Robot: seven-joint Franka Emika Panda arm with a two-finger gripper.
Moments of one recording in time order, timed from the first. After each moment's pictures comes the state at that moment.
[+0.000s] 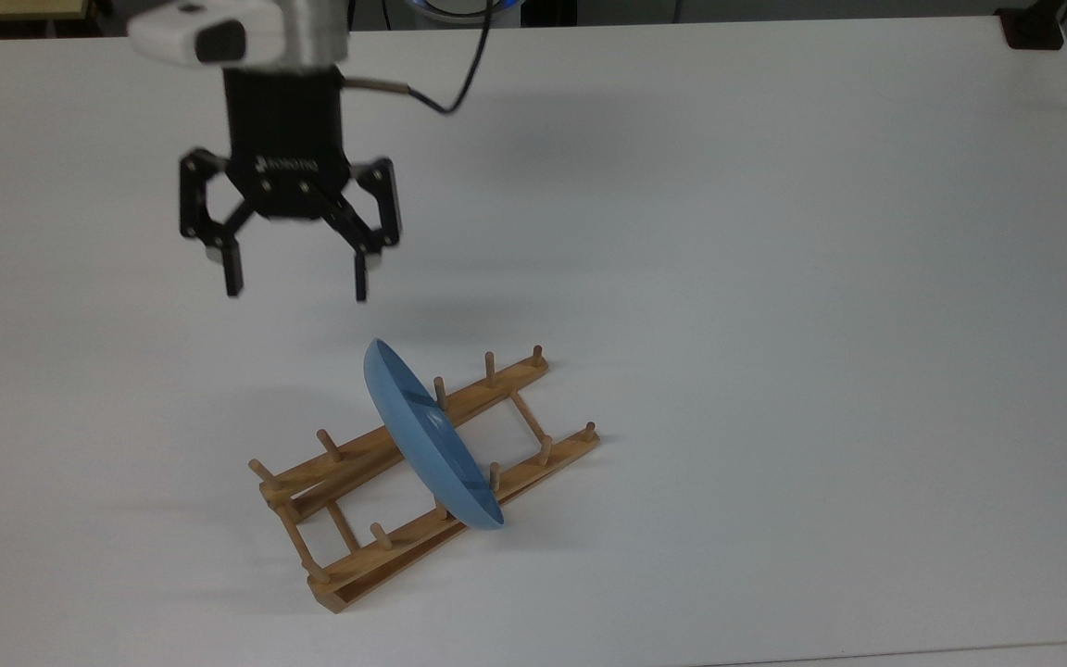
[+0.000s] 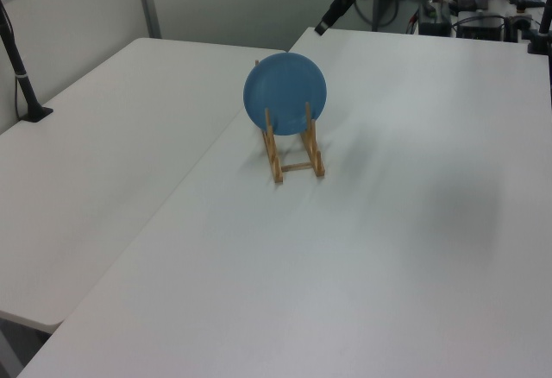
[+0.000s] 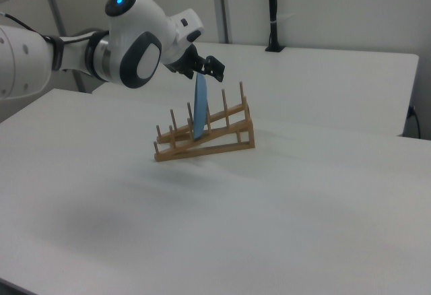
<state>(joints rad) 0.00 0.22 -0.07 -1.74 0.05 2.68 -0.15</state>
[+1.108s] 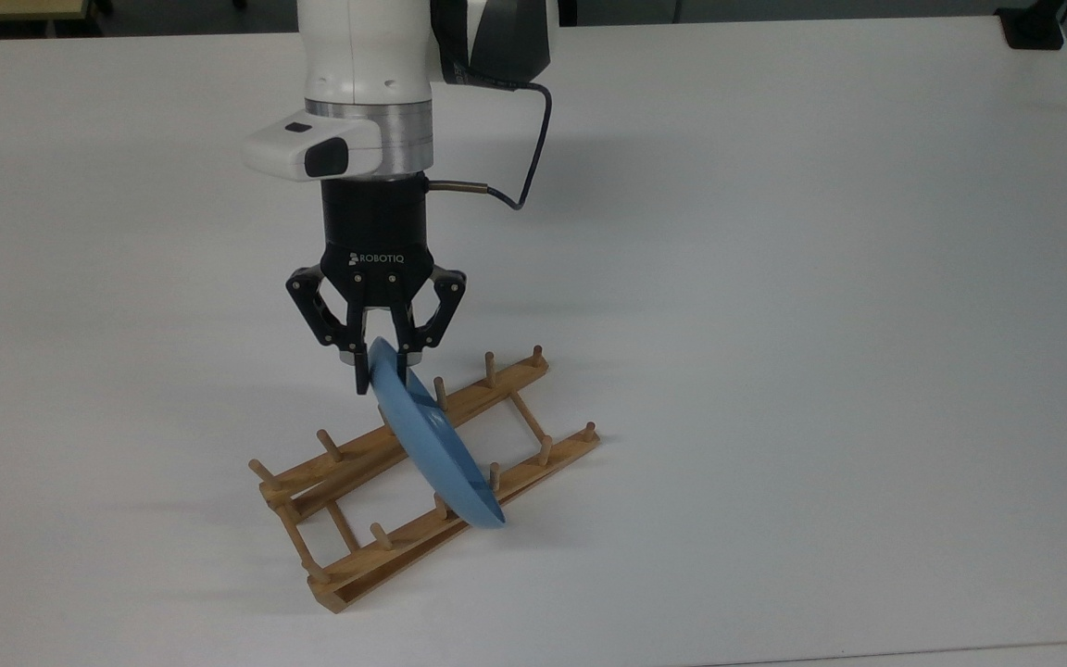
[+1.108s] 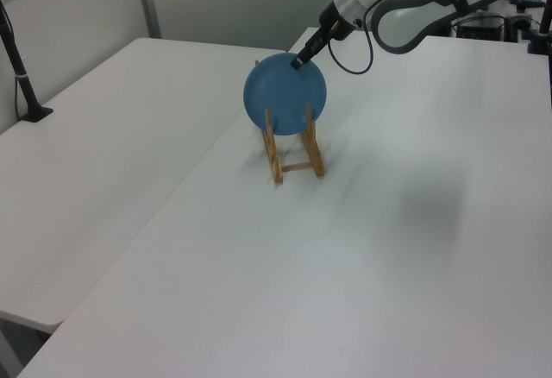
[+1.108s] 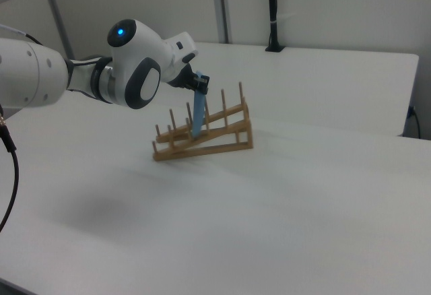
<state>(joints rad) 0.06 0.36 -0.06 -1.74 0.05 2.86 -0.07</state>
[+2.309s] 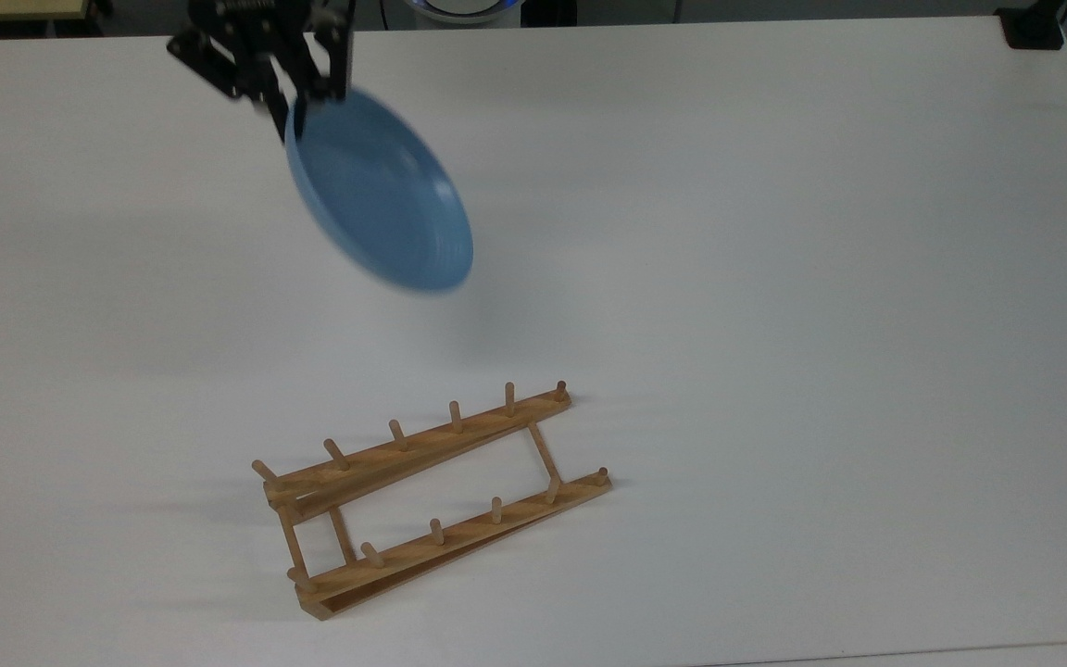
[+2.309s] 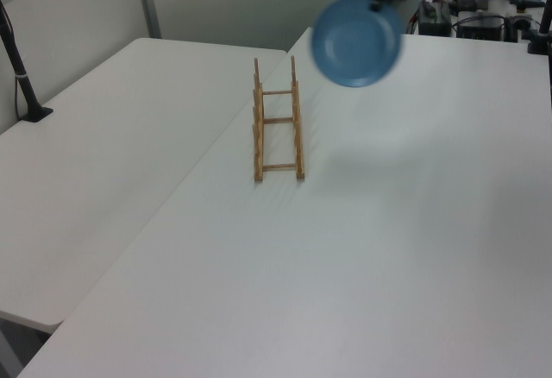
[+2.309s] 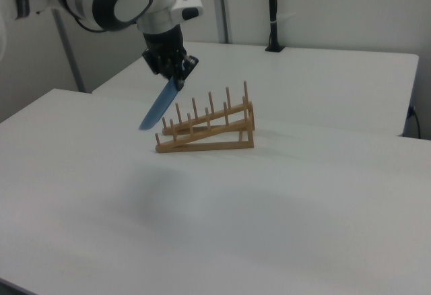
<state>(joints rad) -0.10 0.06 -0.08 -1.60 0.19 1.90 -0.24</state>
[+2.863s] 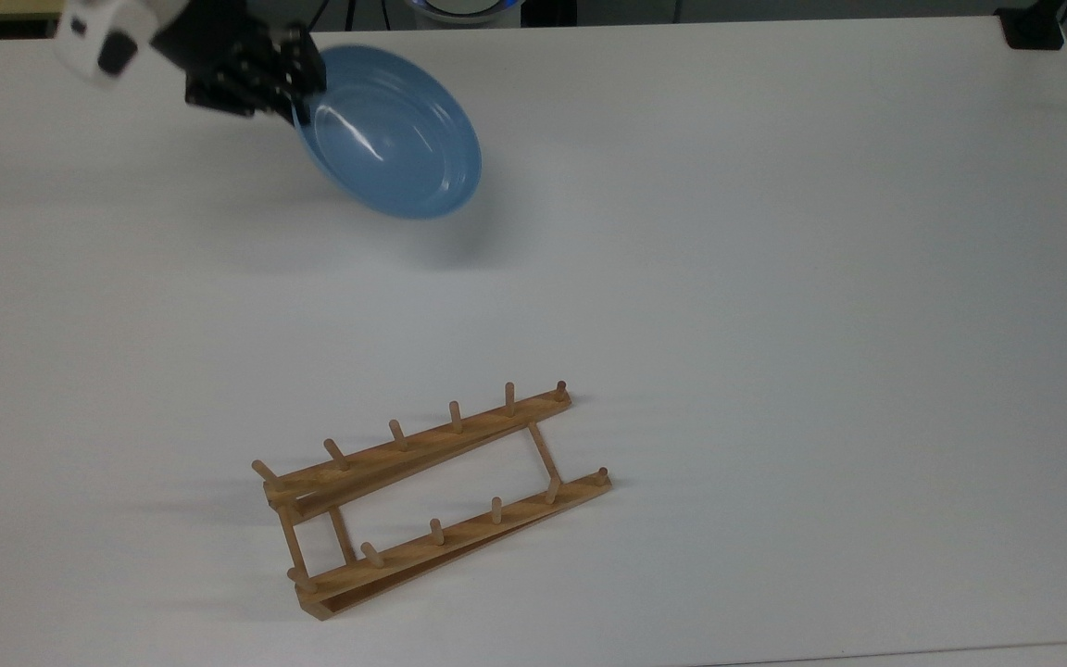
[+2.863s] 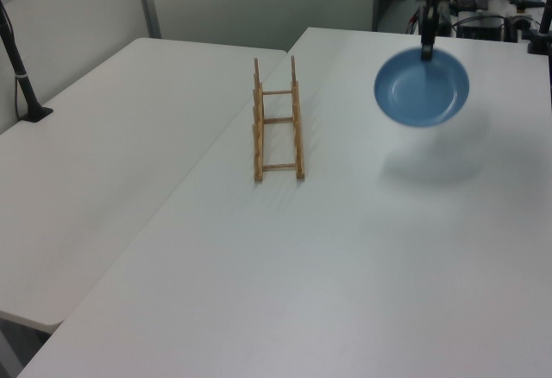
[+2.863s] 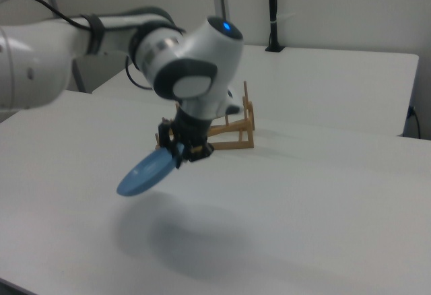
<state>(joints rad) -0.28 0.17 -0.09 -1.73 0.38 1.64 -0.57</state>
